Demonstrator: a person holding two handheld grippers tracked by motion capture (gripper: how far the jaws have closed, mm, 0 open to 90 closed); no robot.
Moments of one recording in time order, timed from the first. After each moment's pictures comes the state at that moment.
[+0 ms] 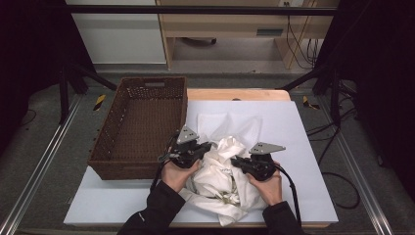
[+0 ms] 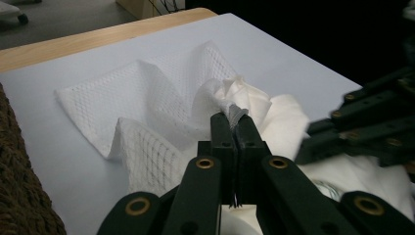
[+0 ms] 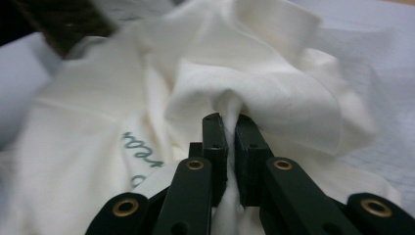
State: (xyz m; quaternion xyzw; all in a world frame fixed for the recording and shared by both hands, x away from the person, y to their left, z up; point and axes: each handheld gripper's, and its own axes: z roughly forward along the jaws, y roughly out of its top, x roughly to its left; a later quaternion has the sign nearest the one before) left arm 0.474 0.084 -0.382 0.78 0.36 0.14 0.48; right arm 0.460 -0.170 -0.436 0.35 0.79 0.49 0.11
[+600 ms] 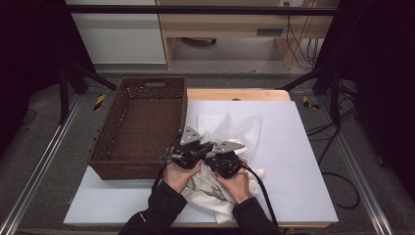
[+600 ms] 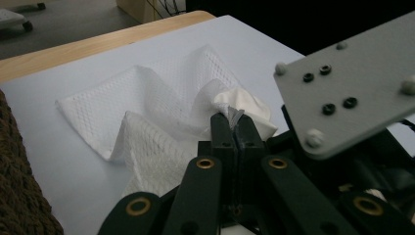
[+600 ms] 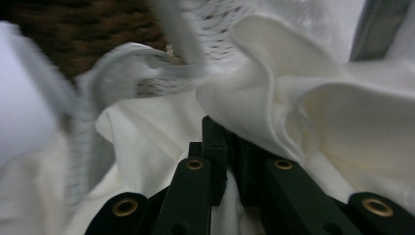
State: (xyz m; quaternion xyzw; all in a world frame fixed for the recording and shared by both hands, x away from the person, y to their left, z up) left arm 0.469 0.078 -0.381 0.79 0.35 0.15 0.48; right arm 0.482 -0.078 -0.453 0.35 0.82 0.44 0.14
